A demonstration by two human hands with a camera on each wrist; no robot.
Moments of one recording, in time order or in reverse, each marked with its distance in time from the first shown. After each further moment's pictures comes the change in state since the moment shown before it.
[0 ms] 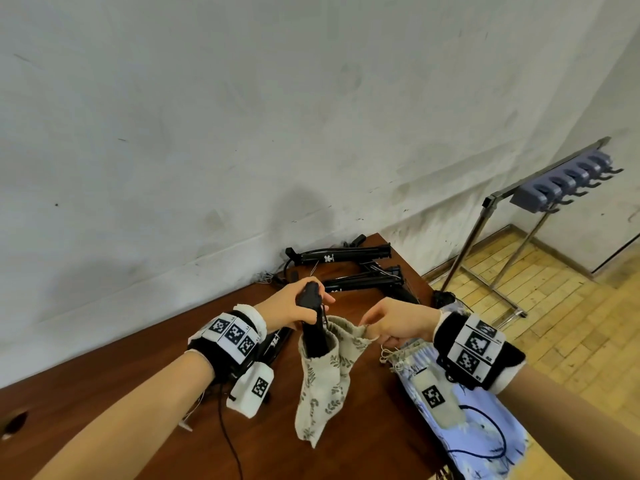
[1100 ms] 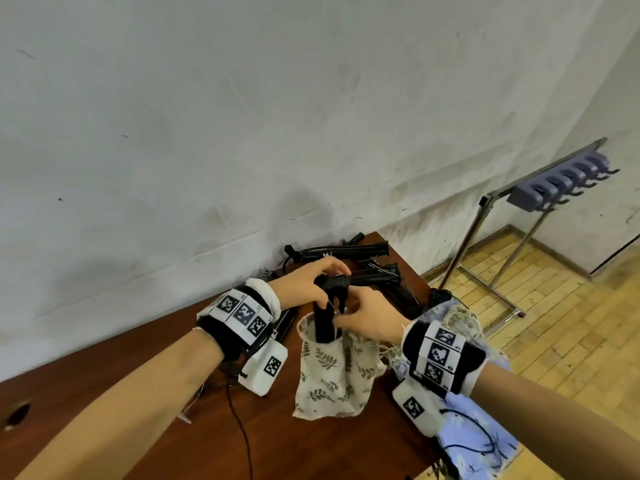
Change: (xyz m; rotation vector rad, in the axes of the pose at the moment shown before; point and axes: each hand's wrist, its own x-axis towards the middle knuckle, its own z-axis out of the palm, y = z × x) left_hand 0.007 0.050 0.014 0.278 -0.094 0.073; right_hand 0.008 -0.014 0.034 -0.173 0.470 -0.341
